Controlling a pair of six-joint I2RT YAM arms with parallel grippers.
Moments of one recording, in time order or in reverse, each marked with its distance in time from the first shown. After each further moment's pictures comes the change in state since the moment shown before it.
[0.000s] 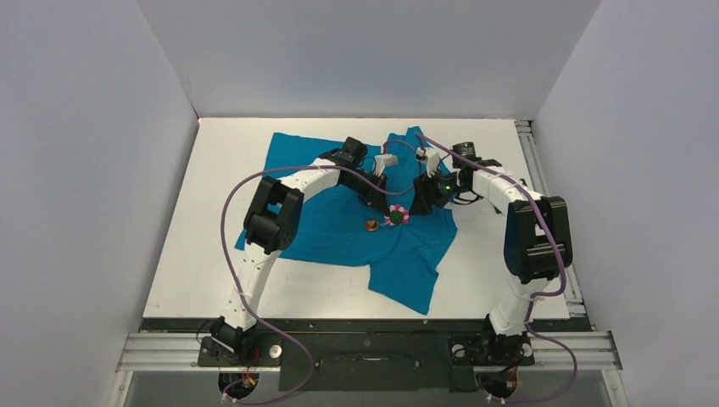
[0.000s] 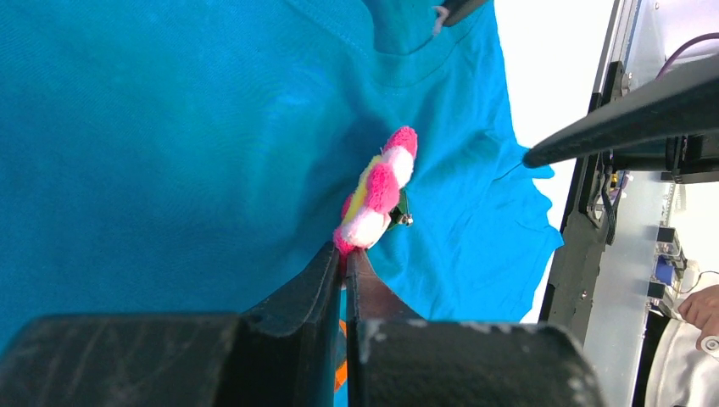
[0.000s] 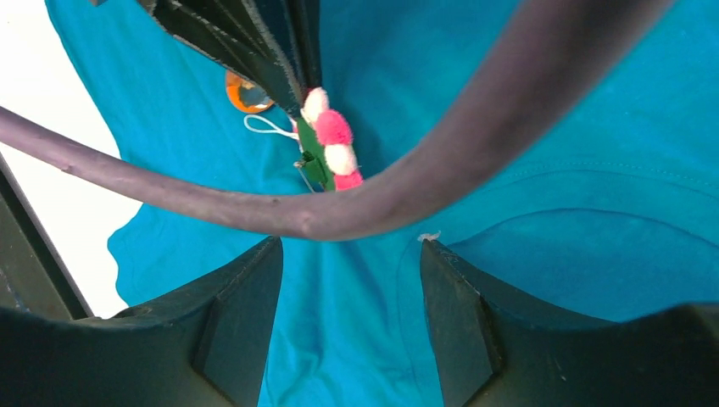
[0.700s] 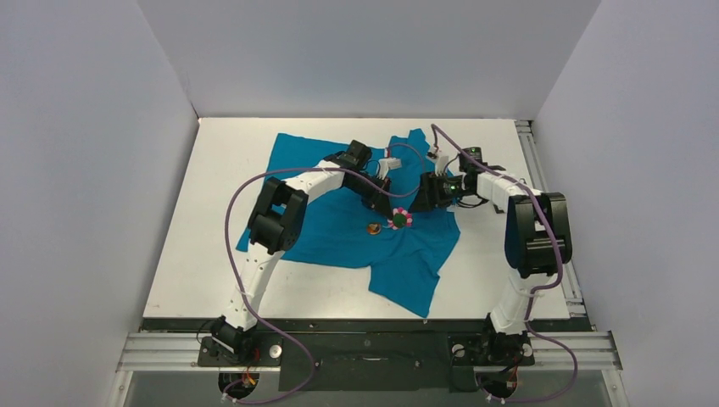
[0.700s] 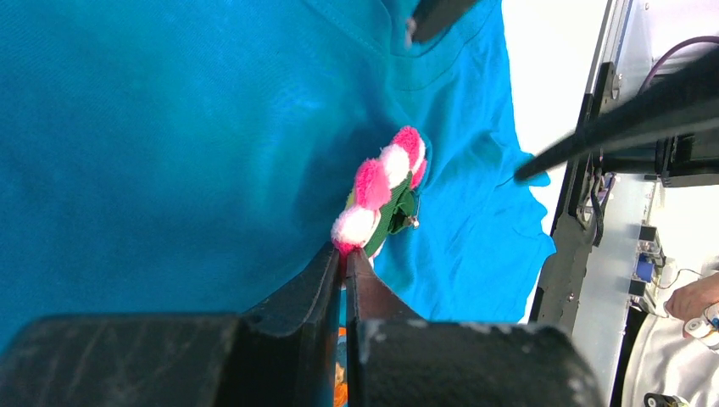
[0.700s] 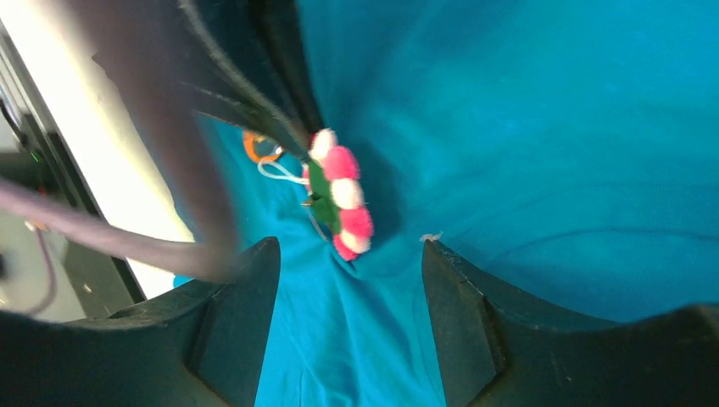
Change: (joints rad) left arm -0.018 0.032 0.022 -0.008 0.008 -0.035; right arm -0.039 0.061 -0.025 0.094 -0.096 0.198
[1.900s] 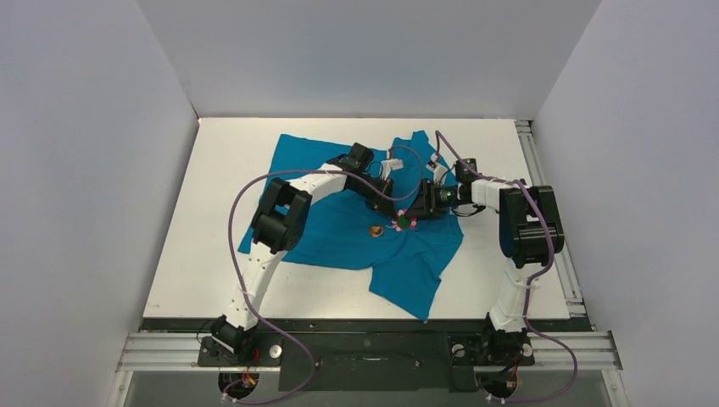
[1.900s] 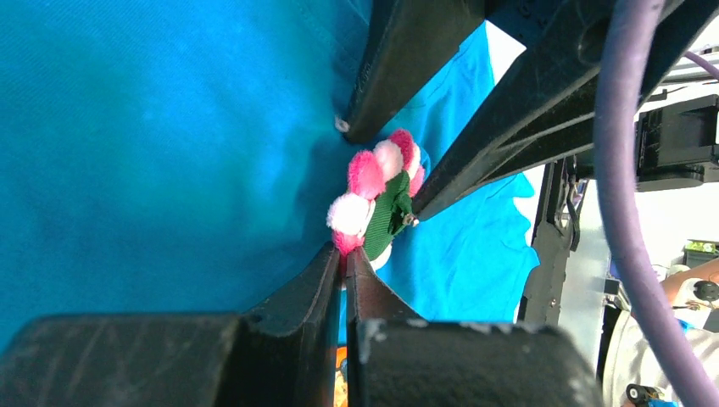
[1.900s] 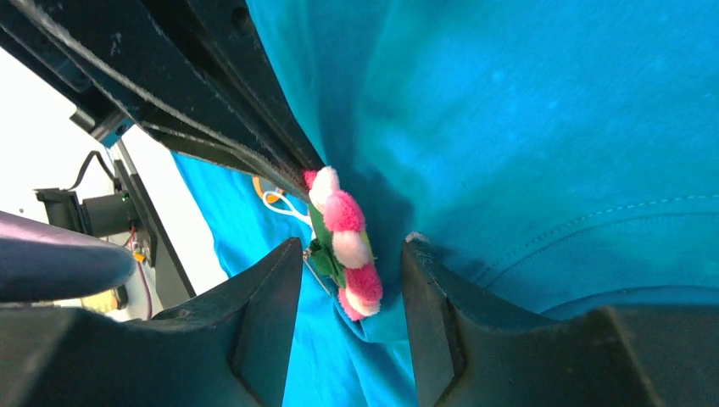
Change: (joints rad) left arm -0.011 0.030 0.000 0.085 0.066 -0.061; right arm -0.020 0.099 -0.088 0.209 -0.082 0.299
